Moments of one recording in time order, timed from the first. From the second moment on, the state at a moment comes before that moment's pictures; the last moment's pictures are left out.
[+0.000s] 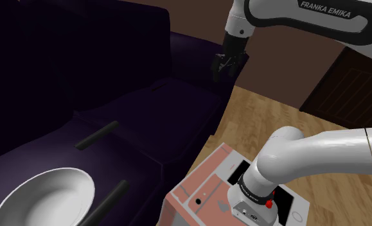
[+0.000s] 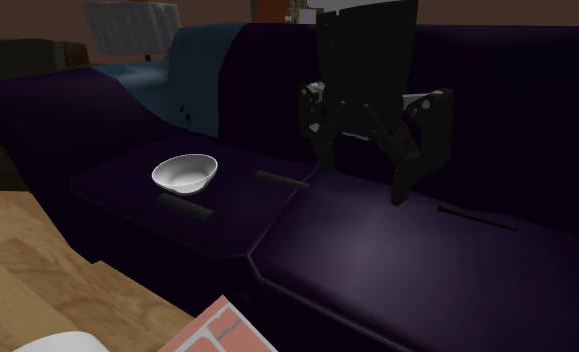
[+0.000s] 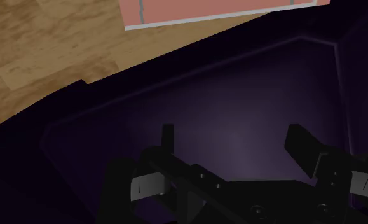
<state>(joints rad) -0.01 -0.81 0.00 -2.32 -0.12 1.55 0.13</state>
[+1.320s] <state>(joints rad) -0.09 -0.54 0.51 -2.35 0.08 1.83 0.96</state>
